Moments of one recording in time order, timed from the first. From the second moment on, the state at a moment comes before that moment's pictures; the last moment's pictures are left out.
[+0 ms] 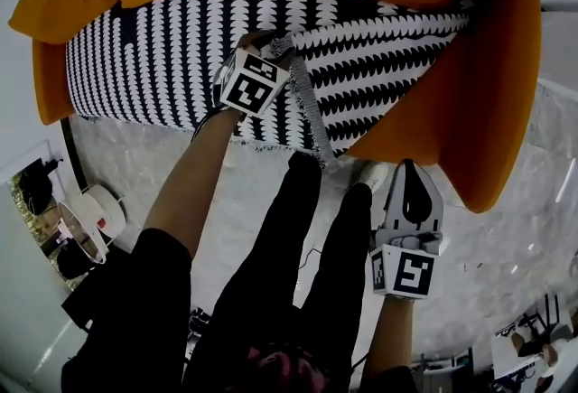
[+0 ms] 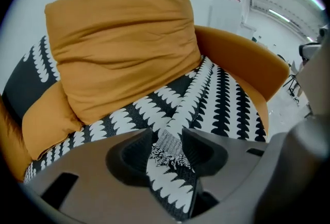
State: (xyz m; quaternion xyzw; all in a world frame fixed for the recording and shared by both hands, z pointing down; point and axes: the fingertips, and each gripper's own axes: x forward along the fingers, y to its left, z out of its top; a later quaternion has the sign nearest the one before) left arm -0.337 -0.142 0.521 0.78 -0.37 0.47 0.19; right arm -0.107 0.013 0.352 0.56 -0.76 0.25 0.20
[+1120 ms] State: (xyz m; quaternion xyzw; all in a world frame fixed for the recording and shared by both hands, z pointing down) left arm -0.329 -0.143 0.534 0.79 -0.33 0.44 0.26; right arm -0.137 -0.001 0.361 0.58 -0.74 0.26 0.20
